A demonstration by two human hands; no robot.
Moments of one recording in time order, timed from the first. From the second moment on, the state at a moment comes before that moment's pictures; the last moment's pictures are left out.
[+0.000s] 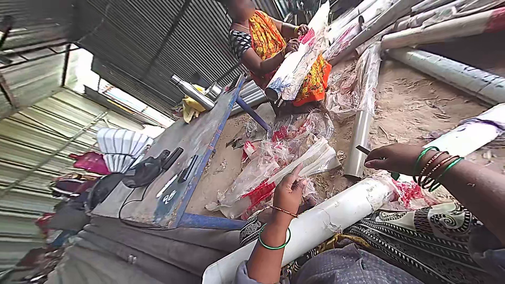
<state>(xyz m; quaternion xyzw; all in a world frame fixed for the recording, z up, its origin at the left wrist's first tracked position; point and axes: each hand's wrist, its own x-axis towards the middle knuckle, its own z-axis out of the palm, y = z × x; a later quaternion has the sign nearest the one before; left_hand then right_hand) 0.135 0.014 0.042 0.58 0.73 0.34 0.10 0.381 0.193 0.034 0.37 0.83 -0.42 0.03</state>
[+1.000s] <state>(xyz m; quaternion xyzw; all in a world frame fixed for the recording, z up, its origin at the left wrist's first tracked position) 0.123 0.045 0.019 0.46 0.73 0.50 0.07 0.319 0.179 0.031 0.36 0.70 -0.47 -0.39</state>
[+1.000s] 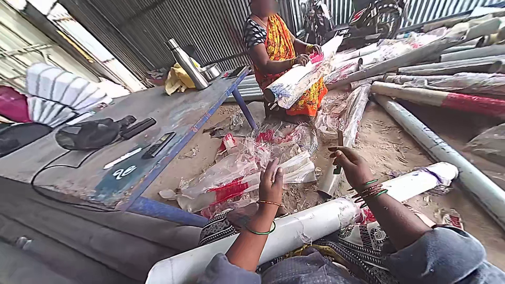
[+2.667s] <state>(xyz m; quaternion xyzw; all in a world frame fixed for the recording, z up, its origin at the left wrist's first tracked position) -0.011 -0.262 -0.049 0.07 0.50 0.84 0.19 0.284 0.075 -0.003 0.37 0.68 -0.57 -0.29</state>
